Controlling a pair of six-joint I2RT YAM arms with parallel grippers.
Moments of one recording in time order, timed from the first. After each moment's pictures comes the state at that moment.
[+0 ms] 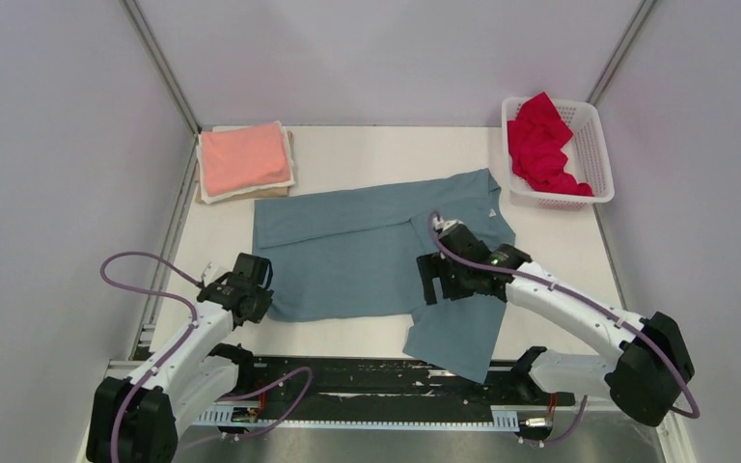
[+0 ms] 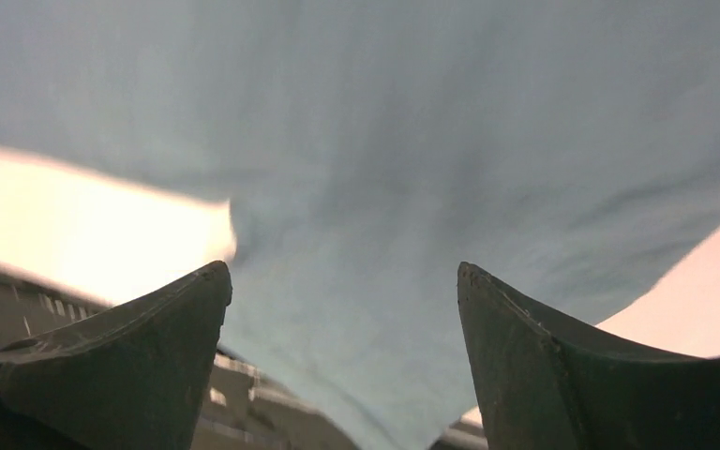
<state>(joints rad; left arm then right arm) -0.27 0.89 0.39 -0.68 -0.35 -1.31 0.66 1.17 0.83 -0.69 0.12 0.45</state>
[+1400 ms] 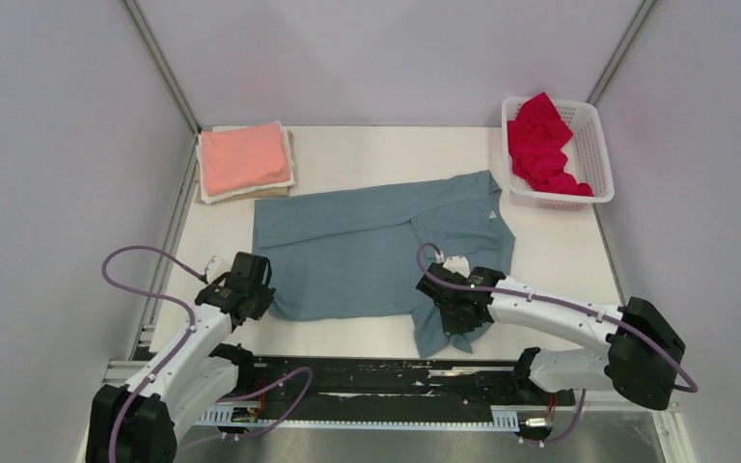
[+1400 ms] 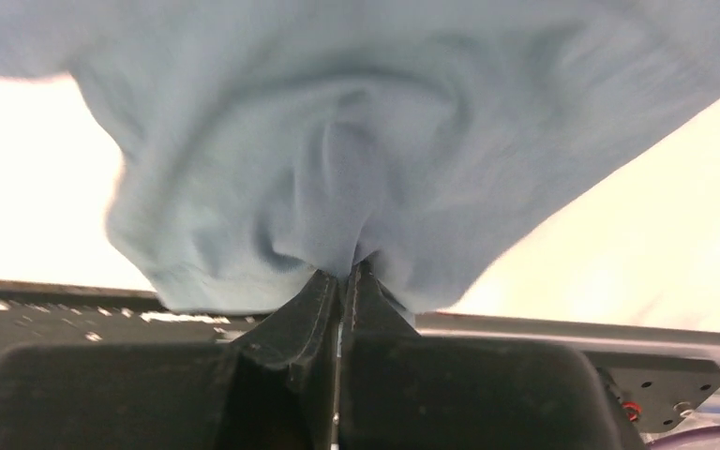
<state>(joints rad) -0.27 0.84 0.39 -0.64 -0.31 -1.23 1.01 1.23 0.70 -0.91 0.22 0.83</state>
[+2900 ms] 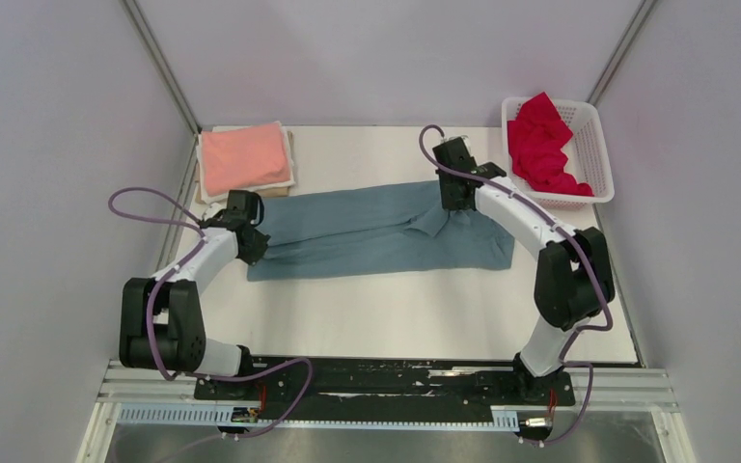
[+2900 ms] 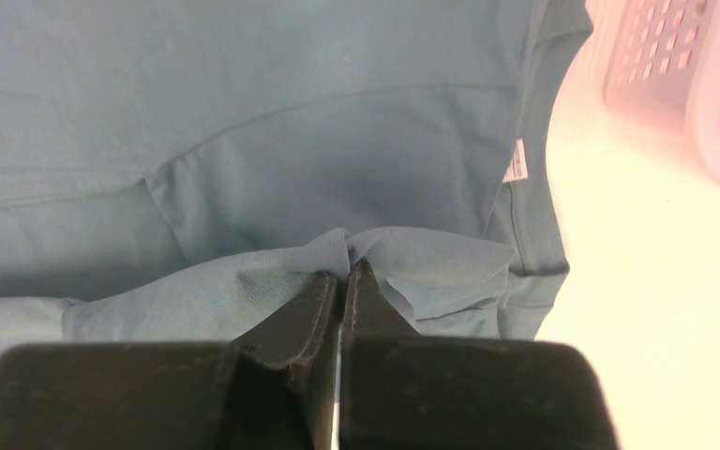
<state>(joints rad) -0.06 1.41 0.82 -0.54 -0.28 -1.04 0.43 1.73 1.39 -0.64 0.35 0.24</state>
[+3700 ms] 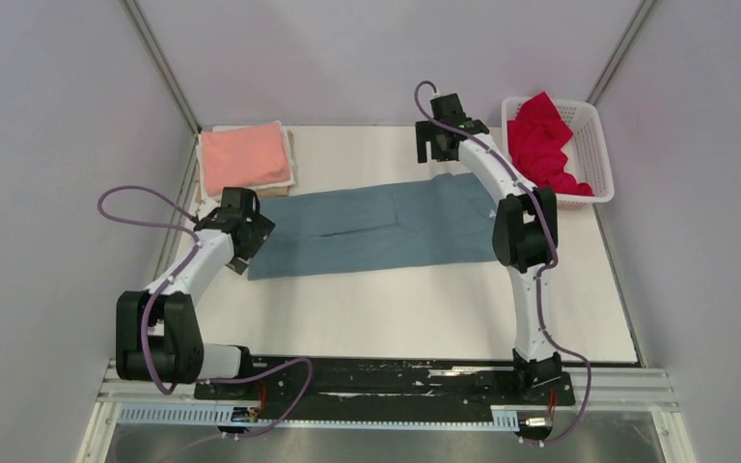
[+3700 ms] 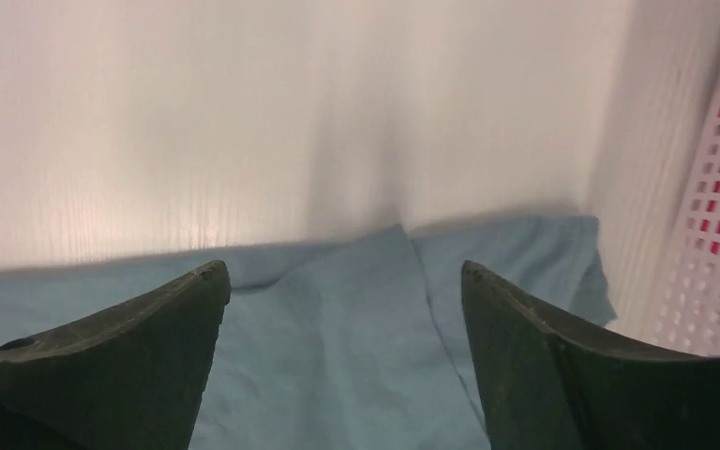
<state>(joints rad) -0.06 1.38 0.84 -0.55 -0.30 -1.05 0.32 2.32 2.13 -0.65 0.24 0.14</state>
